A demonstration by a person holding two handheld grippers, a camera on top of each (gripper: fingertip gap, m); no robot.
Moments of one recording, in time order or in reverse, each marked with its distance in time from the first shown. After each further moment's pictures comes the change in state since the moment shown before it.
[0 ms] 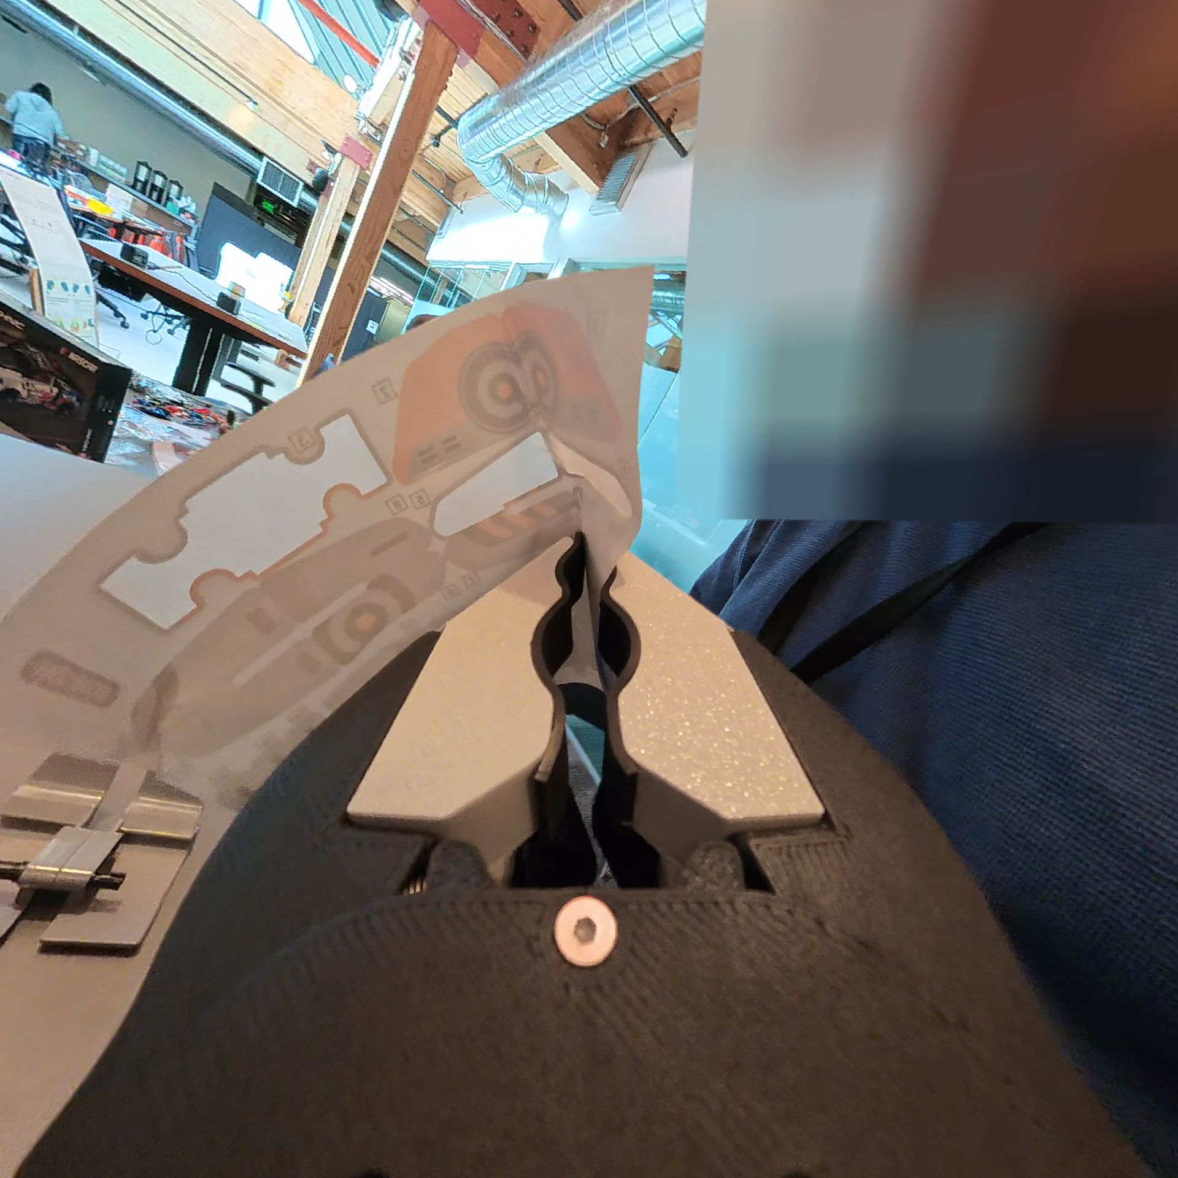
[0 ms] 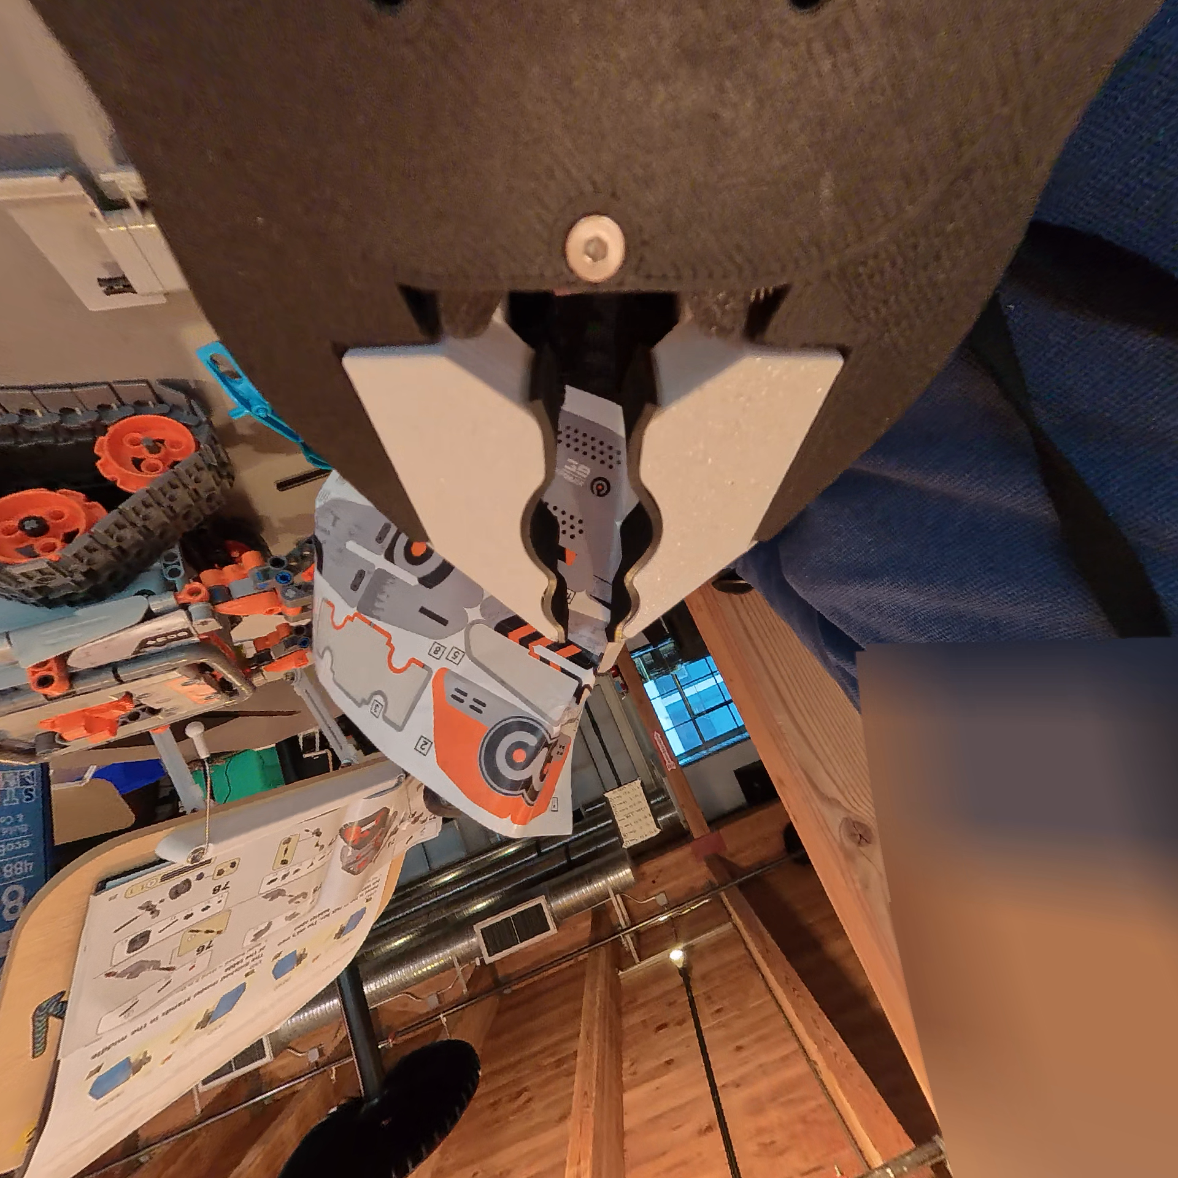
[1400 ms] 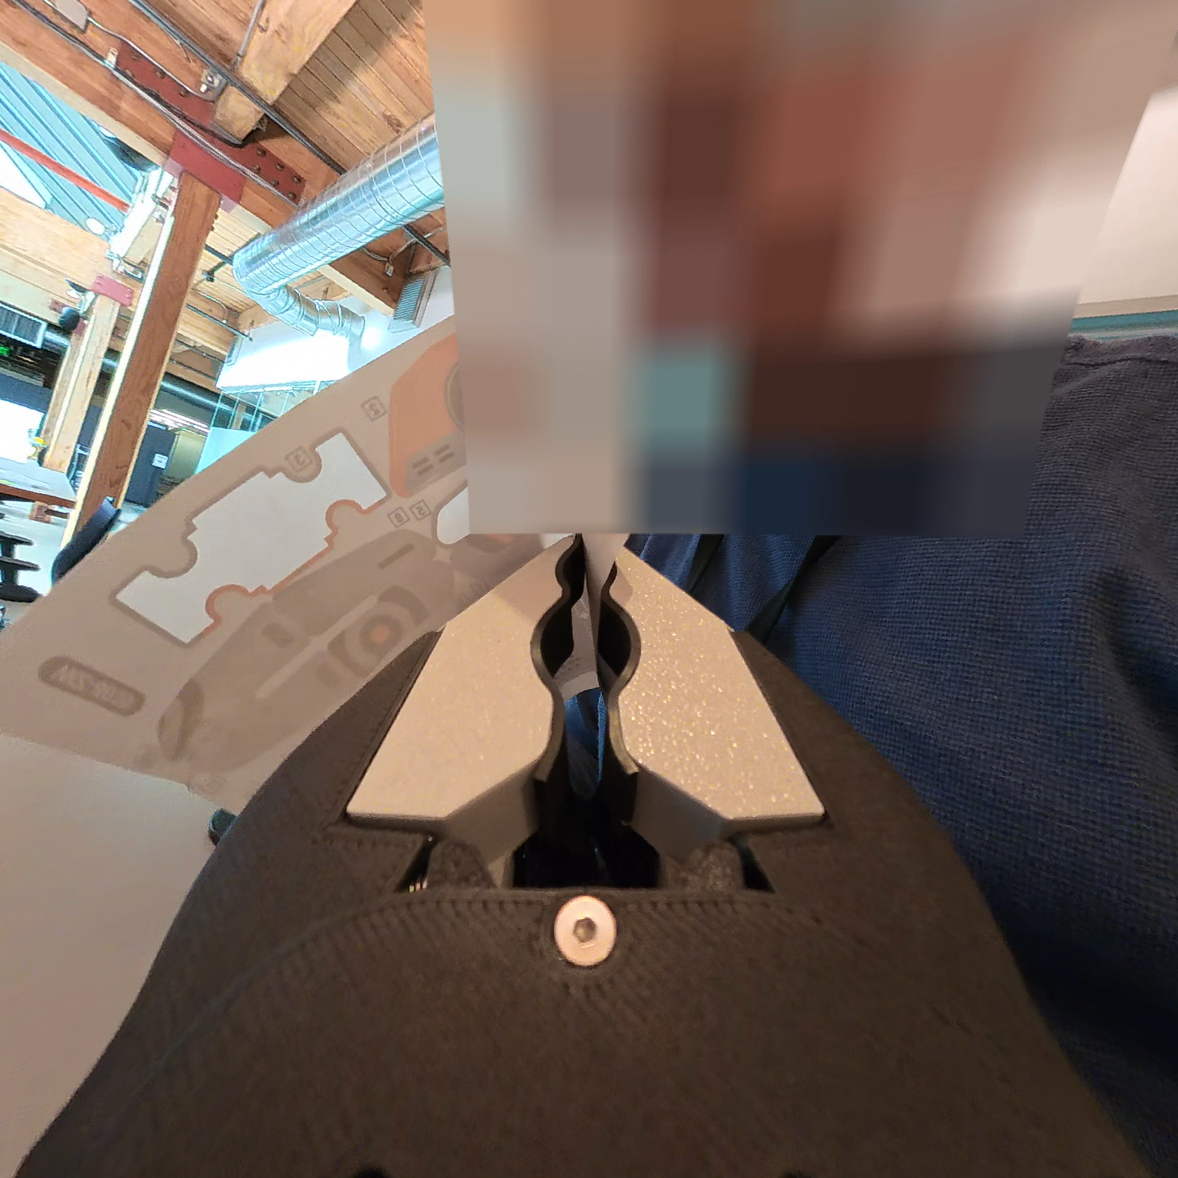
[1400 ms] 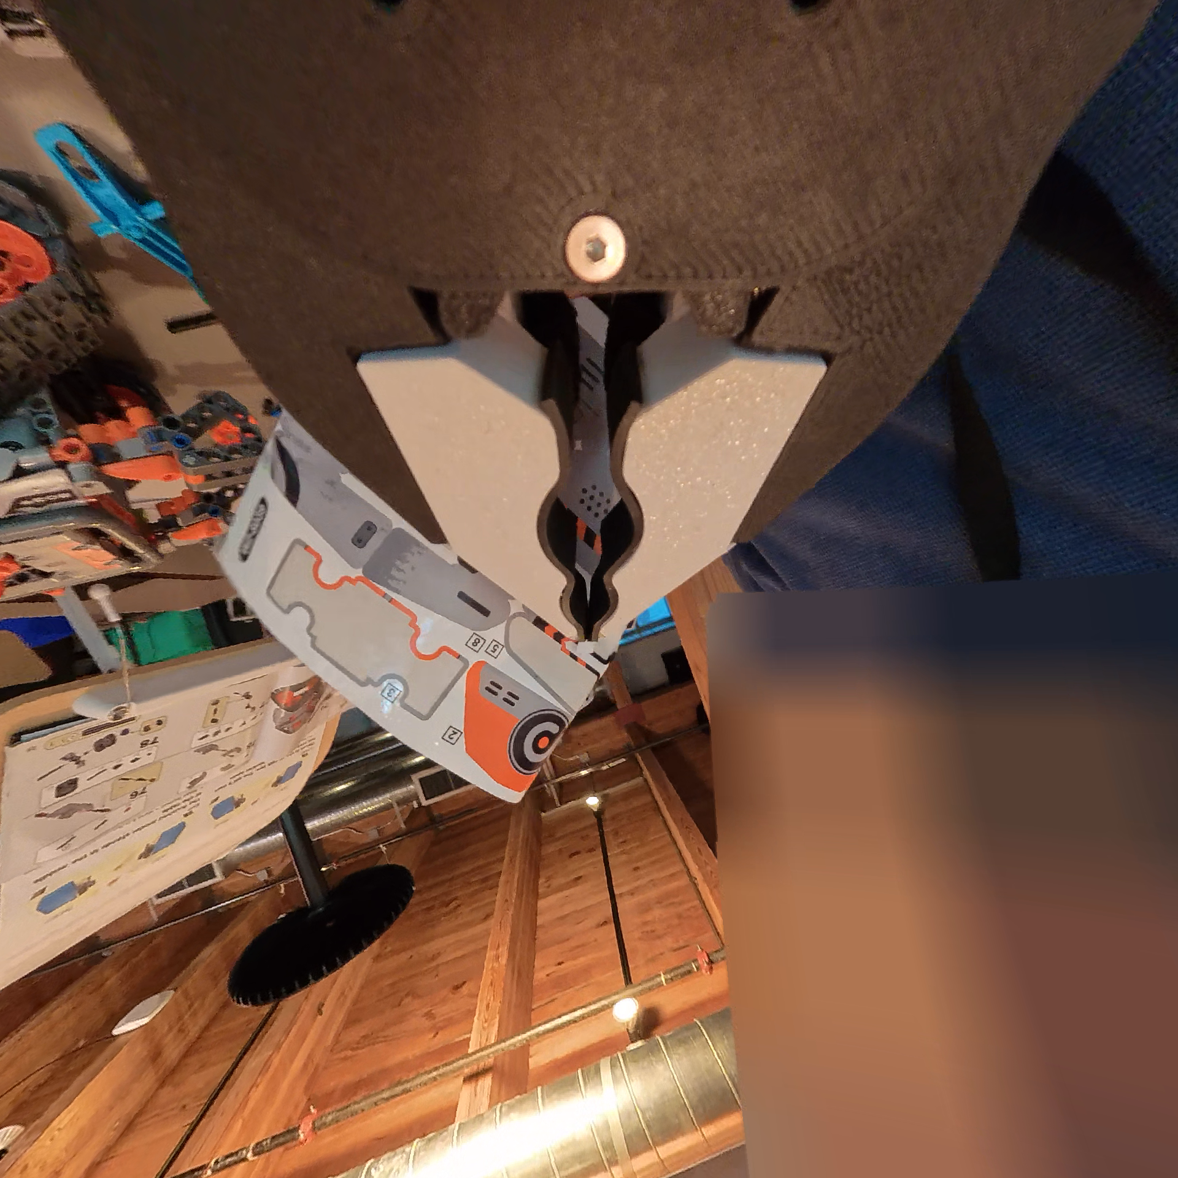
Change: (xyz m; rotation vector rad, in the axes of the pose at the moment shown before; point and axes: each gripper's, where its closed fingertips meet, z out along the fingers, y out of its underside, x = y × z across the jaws) left arm 0.040 -0.024 0.010 0.159 0.348 0.050; right arm -0.026 -0.031 0.004 0.234 -0.135 0.000
